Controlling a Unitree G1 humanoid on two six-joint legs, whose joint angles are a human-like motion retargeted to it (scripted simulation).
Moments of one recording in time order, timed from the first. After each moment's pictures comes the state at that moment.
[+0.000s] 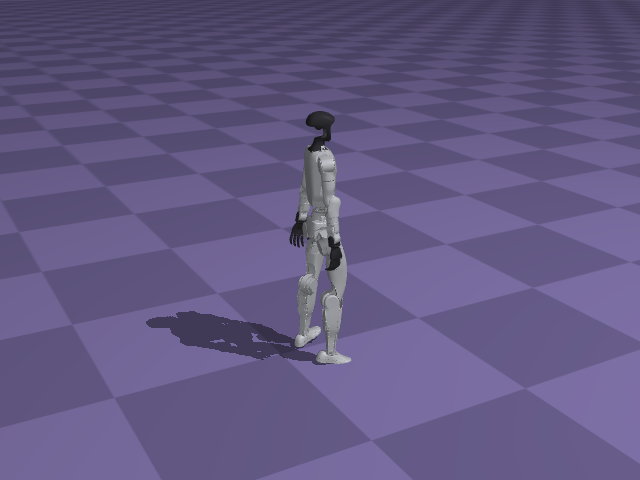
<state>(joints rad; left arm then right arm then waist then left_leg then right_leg) 0.18 0.14 0.29 1.54 0.24 0.07 -0.04 -0.05 -0.09 0.11 1.58 -0.55 -0.02 0.01 -0.10 -0.04 -0.08 0.08 0.04 0.60 -0.04 -0.20 -0.04 -0.13 -0.07 -0.03 0.09 0.18 0.06</state>
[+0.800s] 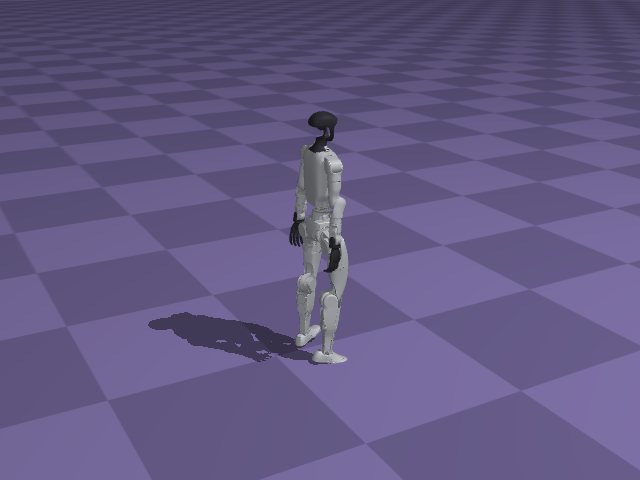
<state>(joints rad) 0.14 0.13 0.25 1.48 0.24 0.04 -0.03 0.01 -0.13 0.05 1.65 -0.51 0.01 -0.03 -0.09 -0.03 -0.05 0.05 0.02 0.47 -0.03 -0.18 -0.02 -0.02 -0.11 -0.22 0.06 0.14 0.06</state>
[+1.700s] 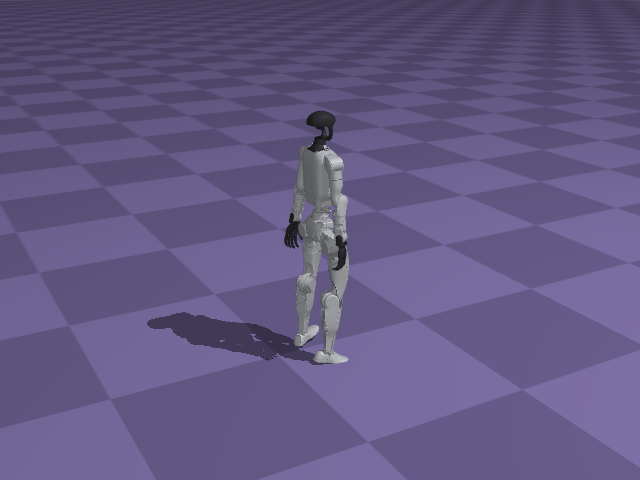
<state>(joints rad) 0.14 0.17 0.26 1.57 0.19 0.06 -0.03 -0.03 -0.11 0.11 1.60 -0.57 0.00 0.01 -0.06 -0.08 -0.06 0.03 0.03 0.46 0.00 -0.19 -0.04 -0.05 -0.12 -0.20 0.07 0.15 0.06</state>
